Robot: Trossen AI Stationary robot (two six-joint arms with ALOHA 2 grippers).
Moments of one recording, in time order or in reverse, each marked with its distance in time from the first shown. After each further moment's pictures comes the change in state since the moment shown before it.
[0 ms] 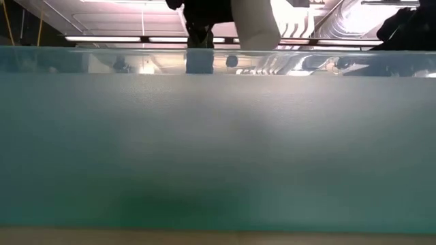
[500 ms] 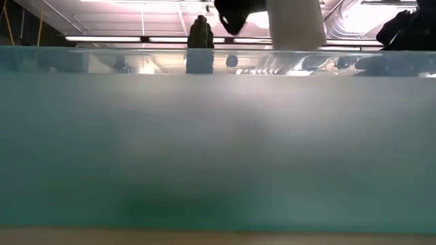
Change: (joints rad) left arm -0.033 0.183 0.215 -0.108 0.111 0.187; right arm 0.000 0.002 0.000 -0.040 0.002 -0.013
